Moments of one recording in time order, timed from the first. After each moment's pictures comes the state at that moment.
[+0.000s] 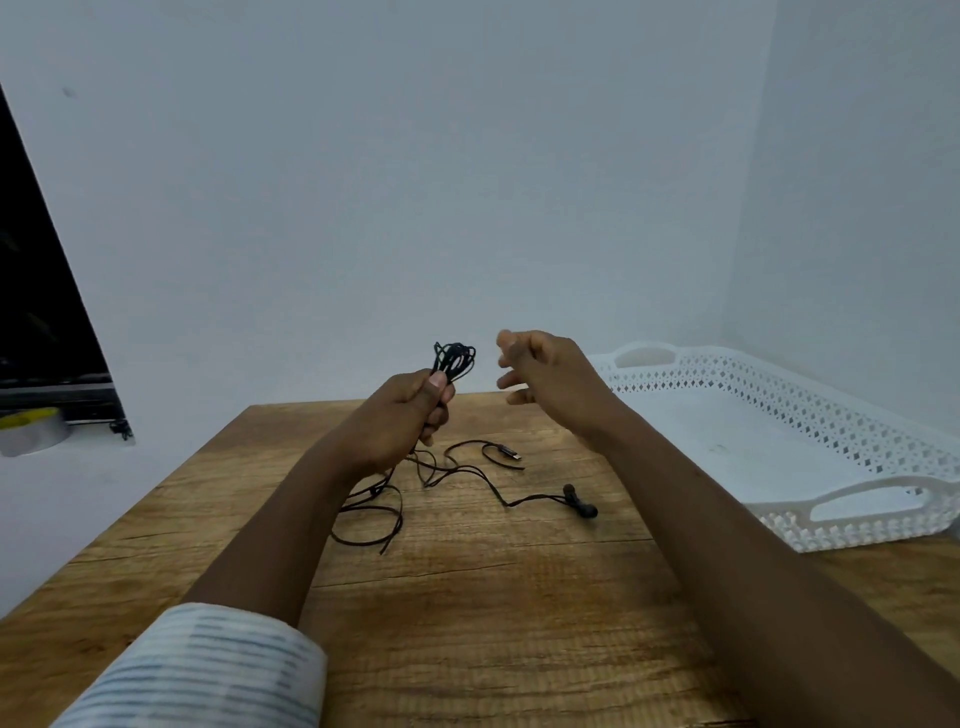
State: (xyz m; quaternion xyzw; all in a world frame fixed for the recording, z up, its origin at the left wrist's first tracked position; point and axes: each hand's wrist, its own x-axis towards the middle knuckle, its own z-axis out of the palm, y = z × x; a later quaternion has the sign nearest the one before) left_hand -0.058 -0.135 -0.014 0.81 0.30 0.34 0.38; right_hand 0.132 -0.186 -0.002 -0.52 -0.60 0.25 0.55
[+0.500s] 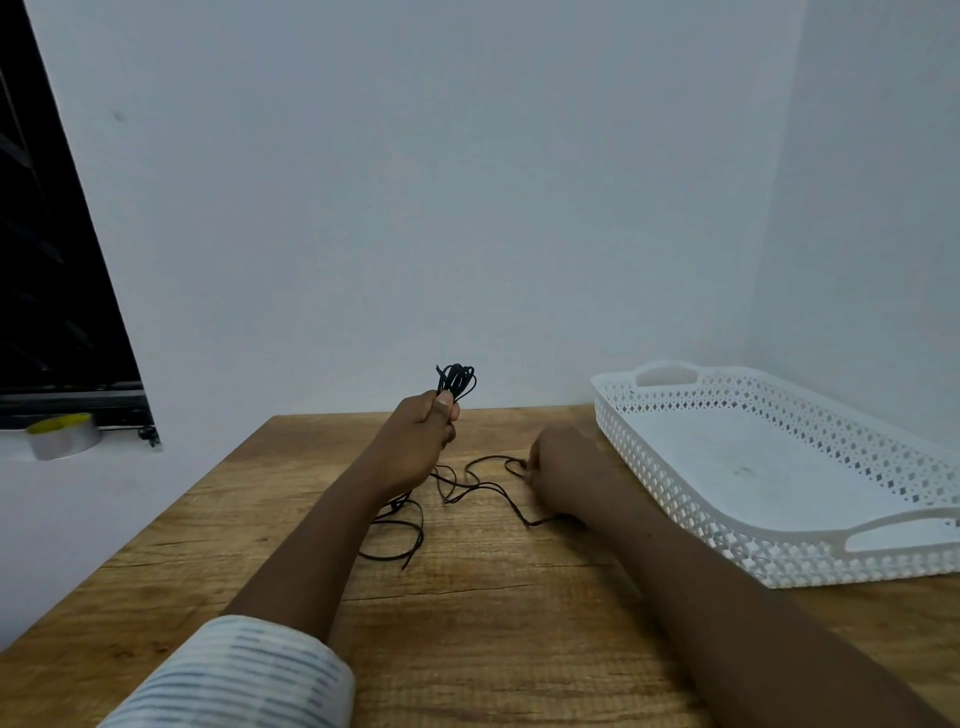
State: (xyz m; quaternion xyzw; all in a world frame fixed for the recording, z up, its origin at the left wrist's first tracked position) left_hand -0.058 -0.123 -0.032 0.76 0.37 0.40 0.36; right_hand 0.126 -0.163 -0.058 -0.75 -0.63 0.01 0.19
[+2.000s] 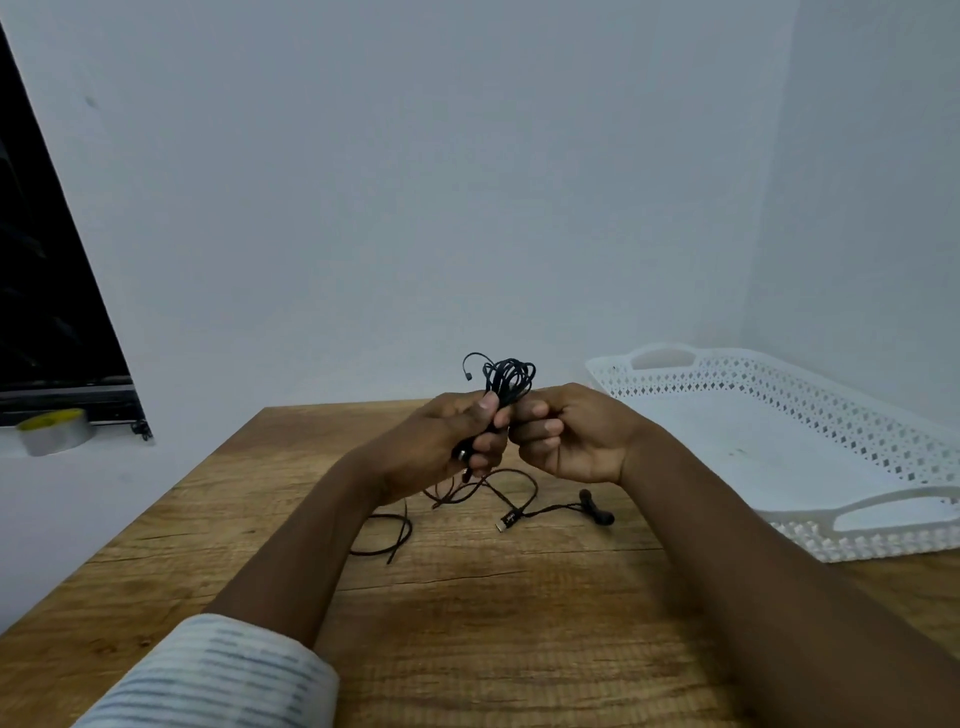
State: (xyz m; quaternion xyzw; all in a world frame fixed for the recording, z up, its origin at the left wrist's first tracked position) left_hand -0.043 -0.154 -0.019 0.74 0.14 0.24 0.61; right_hand 0.137 -0.193 -0.011 -0.30 -0.44 0.71 0.46
